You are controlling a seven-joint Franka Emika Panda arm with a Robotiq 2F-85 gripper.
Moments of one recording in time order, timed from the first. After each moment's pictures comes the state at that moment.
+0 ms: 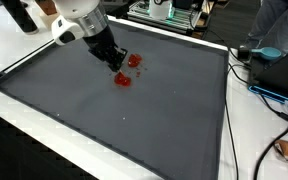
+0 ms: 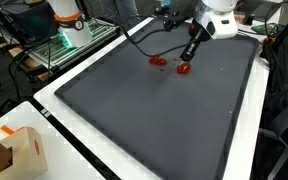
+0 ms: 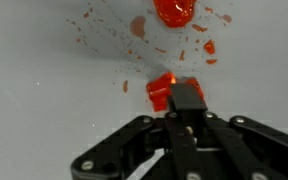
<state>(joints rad) 0.04 0.63 0.04 -1.57 0.06 1.98 -0.06</state>
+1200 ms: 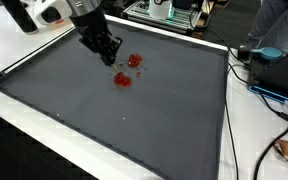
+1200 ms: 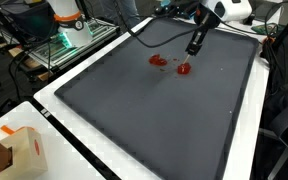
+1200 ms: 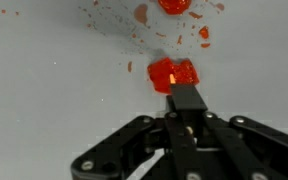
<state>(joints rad) 0.04 0.57 0.04 -1.56 0.06 1.98 -0.07</state>
